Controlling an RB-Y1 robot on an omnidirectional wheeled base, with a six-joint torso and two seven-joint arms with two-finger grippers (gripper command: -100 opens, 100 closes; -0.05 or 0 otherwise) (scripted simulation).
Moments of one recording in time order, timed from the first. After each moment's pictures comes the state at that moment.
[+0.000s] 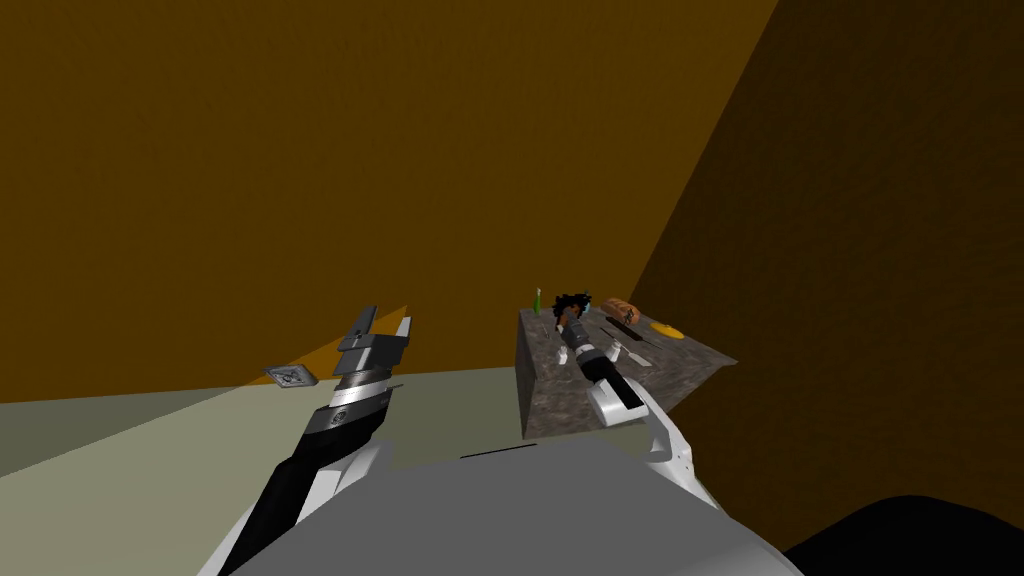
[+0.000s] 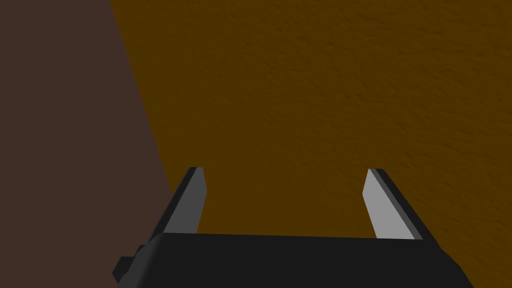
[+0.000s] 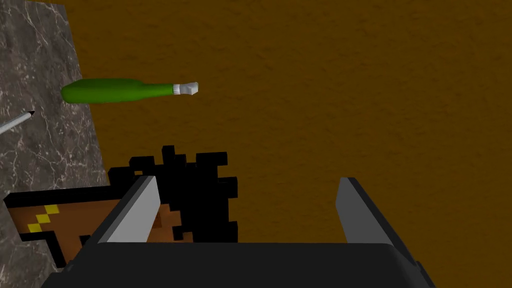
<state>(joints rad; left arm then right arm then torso) 0.55 0.02 -0.02 -2.38 0.02 -0.38 0.17 0.33 -0.35 -0.03 -2.19 -0.05 0.12 -0.29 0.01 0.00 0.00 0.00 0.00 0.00</state>
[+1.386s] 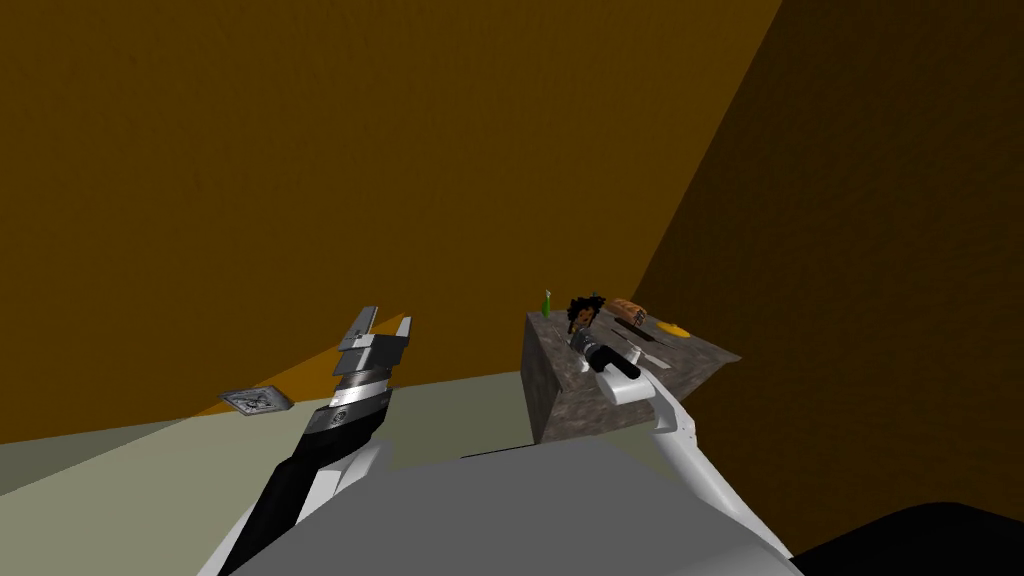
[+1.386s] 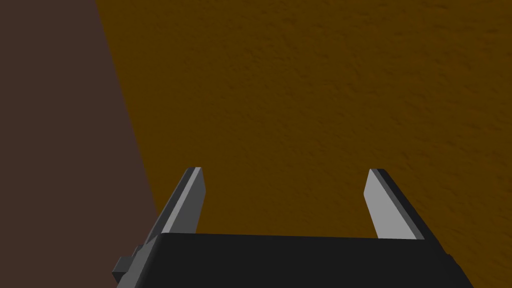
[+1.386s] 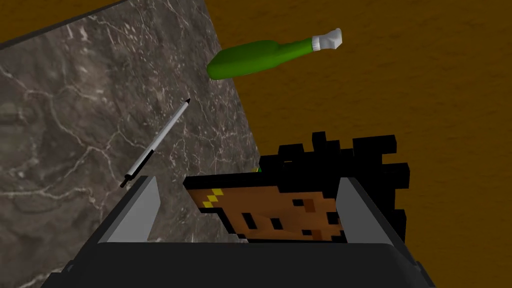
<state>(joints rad) 0.55 0.02 -0.02 -2.38 0.02 -0.38 0.17 0.25 -0.47 -0.13 -2.08 -0.25 0.56 -0.54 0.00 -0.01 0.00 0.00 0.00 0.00</state>
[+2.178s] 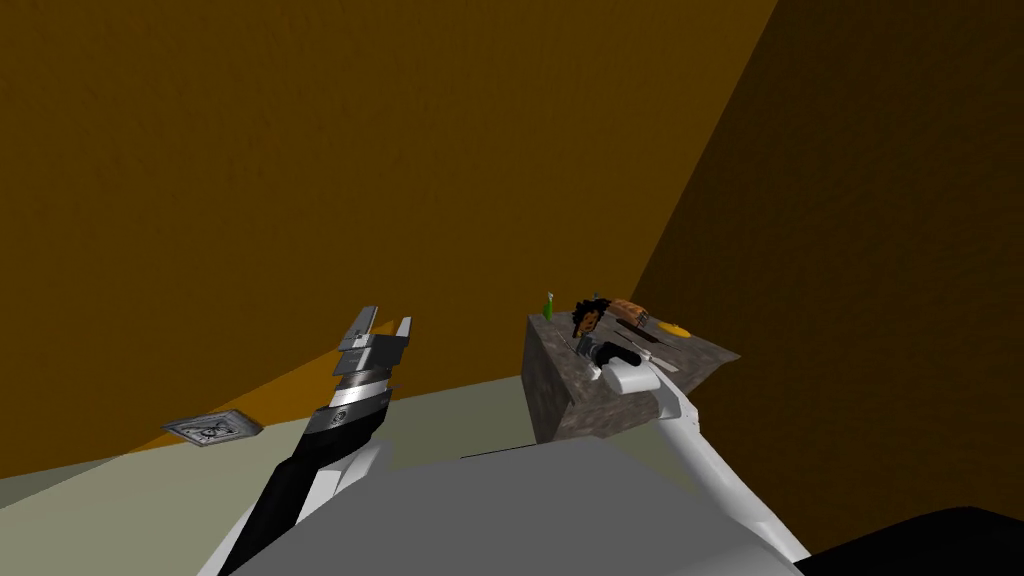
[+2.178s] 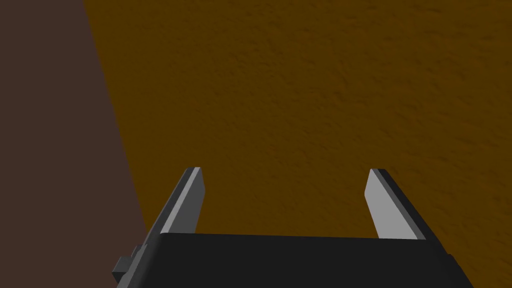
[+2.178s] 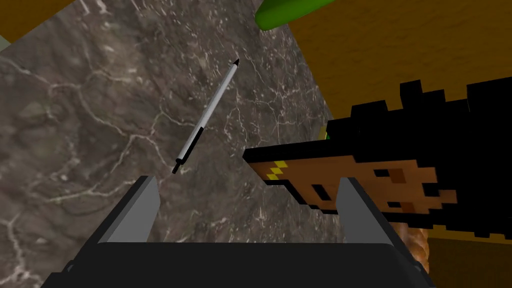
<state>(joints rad) 0.55 0.02 -0.02 -2.38 0.02 -0.38 0.17 0.20 -0.53 -0.19 -2.00 -0.37 0.79 -0.67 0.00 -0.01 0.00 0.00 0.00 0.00</state>
